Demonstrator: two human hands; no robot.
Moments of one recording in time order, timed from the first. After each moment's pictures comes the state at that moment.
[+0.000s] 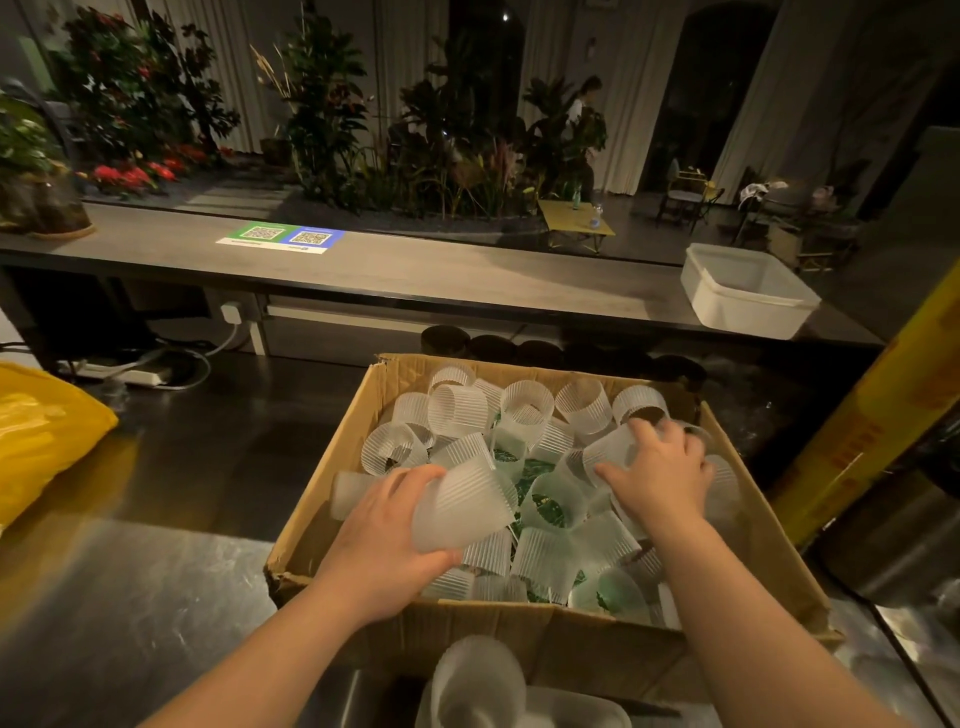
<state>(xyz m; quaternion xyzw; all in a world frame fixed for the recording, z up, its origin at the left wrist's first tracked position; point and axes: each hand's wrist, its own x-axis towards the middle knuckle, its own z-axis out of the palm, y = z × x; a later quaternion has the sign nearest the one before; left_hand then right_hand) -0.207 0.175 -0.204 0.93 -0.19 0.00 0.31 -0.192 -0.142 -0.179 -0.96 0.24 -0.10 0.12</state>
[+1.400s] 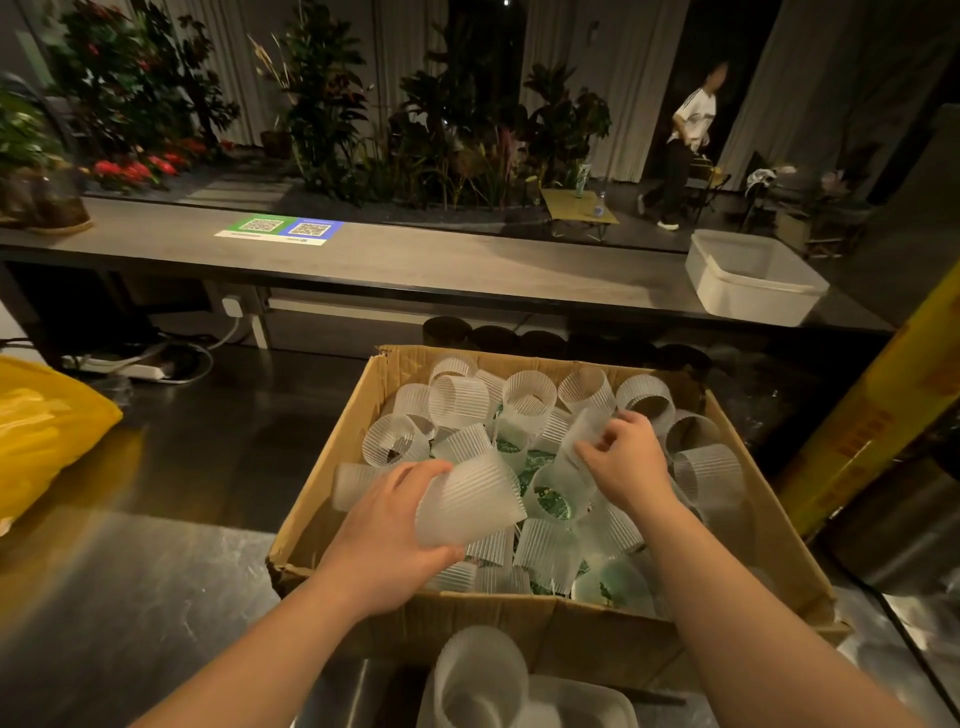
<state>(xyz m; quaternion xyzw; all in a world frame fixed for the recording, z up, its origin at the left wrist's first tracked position) -0.208 0.173 -0.202 0.93 -0.20 0.01 0.31 -0.172 -0.124 -0.194 -0.93 0.18 -0.11 0.31</state>
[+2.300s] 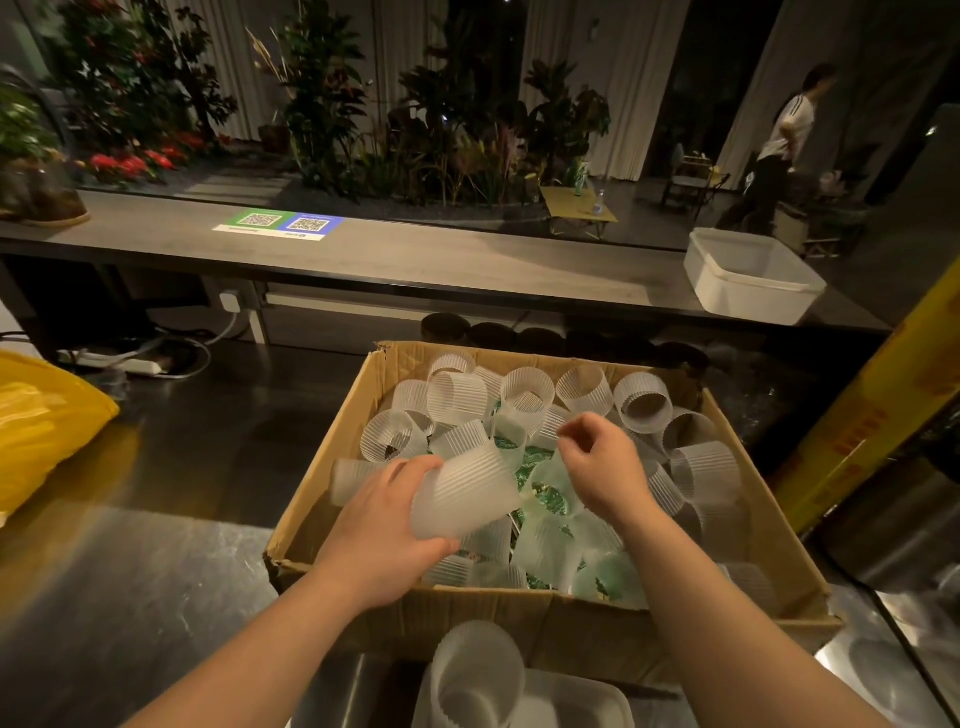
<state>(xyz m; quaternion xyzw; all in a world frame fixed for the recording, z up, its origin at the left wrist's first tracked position) -0.207 0.172 -0.204 0.94 -0.17 -0.01 0.31 -0.191 -0.091 -0.178 -0.89 0.10 -0.11 0.43</state>
